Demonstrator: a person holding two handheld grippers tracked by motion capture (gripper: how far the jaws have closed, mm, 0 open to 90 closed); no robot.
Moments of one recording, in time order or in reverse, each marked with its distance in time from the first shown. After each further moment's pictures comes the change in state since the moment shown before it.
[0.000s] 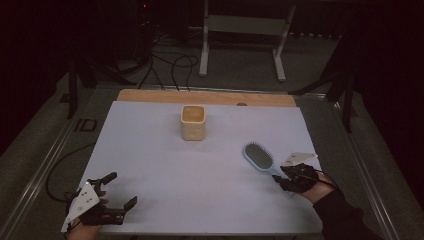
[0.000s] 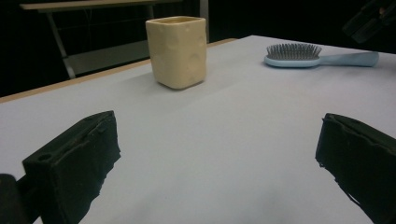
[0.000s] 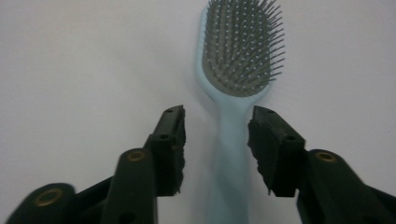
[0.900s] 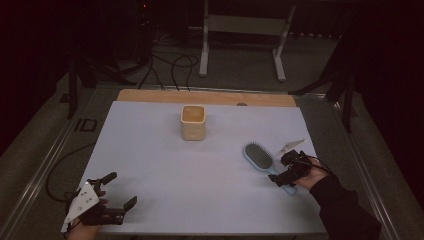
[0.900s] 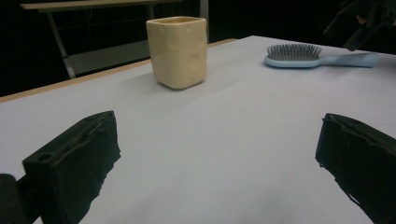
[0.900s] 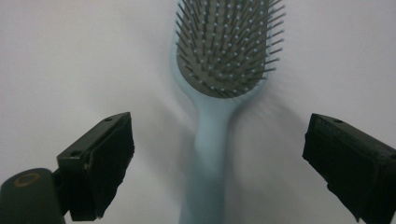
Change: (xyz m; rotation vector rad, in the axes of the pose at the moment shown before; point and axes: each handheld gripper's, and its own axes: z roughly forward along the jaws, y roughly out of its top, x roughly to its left) left arm 0.000 0.000 0.000 0.000 0.000 -0.003; right arm -0.030 0.015 0.034 0.135 0.074 0.018
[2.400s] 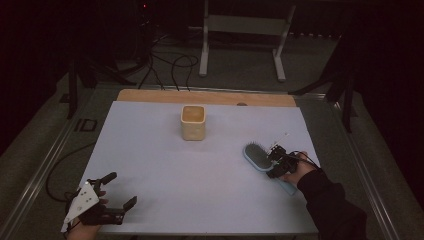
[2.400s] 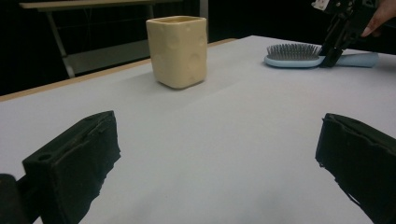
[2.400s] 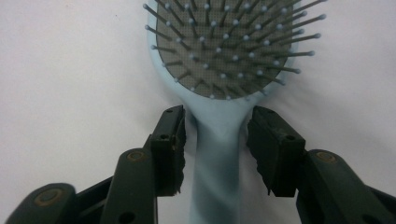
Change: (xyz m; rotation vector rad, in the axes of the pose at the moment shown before) left arm 0.001 -0.001 0.000 0.001 -0.002 -0.001; right arm -0.002 0.021 0.039 0.236 0.014 0.105
